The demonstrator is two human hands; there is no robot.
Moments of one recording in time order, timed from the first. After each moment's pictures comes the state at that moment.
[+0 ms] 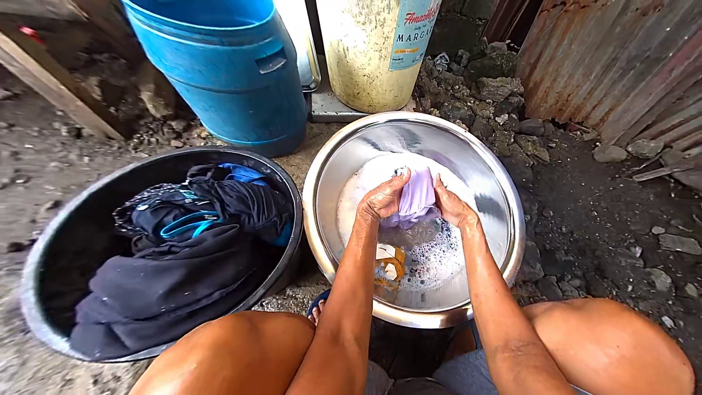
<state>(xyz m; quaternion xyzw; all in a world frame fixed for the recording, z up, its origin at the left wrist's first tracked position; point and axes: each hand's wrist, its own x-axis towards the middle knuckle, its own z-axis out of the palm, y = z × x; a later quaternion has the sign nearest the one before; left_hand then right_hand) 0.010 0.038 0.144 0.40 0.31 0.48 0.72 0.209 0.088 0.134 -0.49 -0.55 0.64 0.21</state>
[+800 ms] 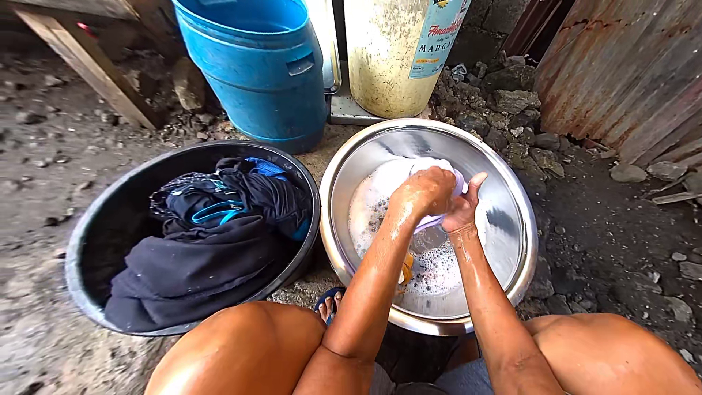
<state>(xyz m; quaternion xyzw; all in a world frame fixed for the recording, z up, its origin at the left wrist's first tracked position) 0.035 0.013 0.290 0.77 0.55 0.17 0.29 0.164 0.061 0.161 -0.10 -0.32 0.78 0.53</state>
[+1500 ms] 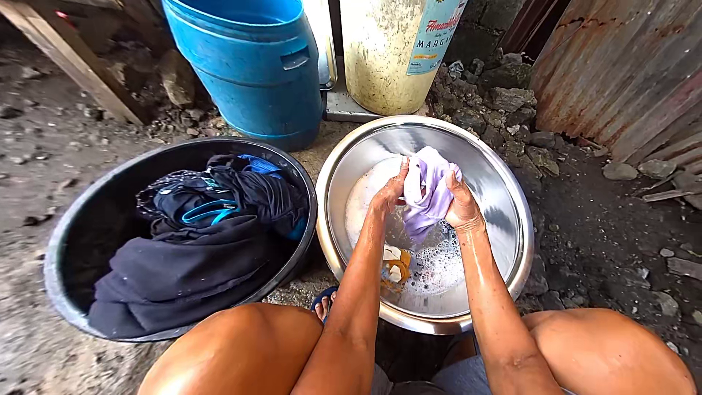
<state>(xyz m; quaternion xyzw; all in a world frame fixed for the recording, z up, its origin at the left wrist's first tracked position) 0.003 0.054 0.145 0.35 0.50 0.46 0.64 0.169 0.055 0.183 -0.24 -0.49 0.69 0.47</state>
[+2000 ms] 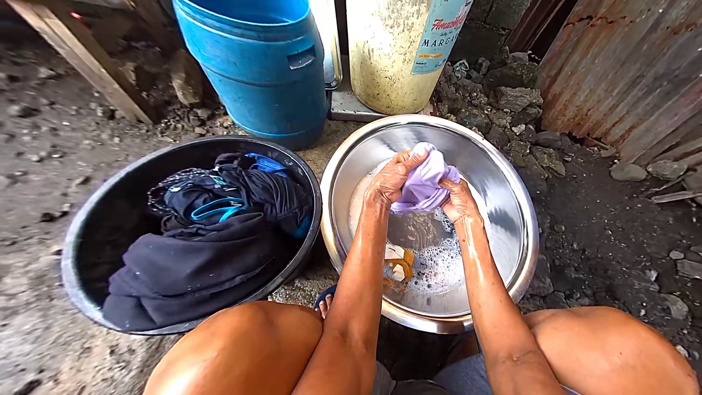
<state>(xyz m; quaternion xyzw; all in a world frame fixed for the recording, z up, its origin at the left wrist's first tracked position) -0.007 0.045 0.201 0.39 0.32 0.59 0.63 0.161 0.077 0.162 -0.43 -0.38 0.67 0.47</state>
